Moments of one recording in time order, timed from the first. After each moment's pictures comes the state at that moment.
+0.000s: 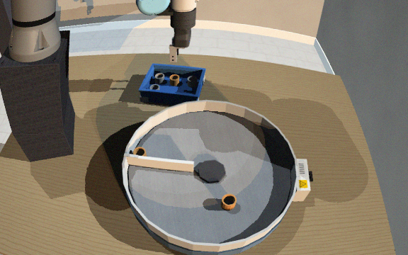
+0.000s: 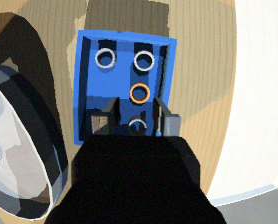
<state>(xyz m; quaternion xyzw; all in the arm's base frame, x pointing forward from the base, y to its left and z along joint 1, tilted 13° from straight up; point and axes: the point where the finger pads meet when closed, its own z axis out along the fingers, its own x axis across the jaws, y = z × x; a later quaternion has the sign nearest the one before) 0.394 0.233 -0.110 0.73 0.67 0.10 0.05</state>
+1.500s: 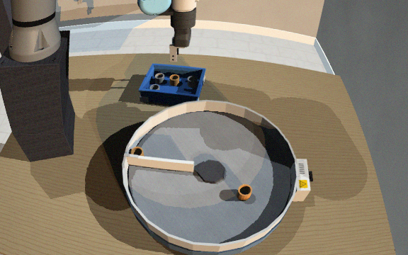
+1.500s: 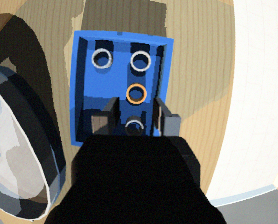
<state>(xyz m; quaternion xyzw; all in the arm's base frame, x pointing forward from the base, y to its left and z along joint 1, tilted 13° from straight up) 0.395 0.239 -0.112 0.74 0.67 0.10 0.05</state>
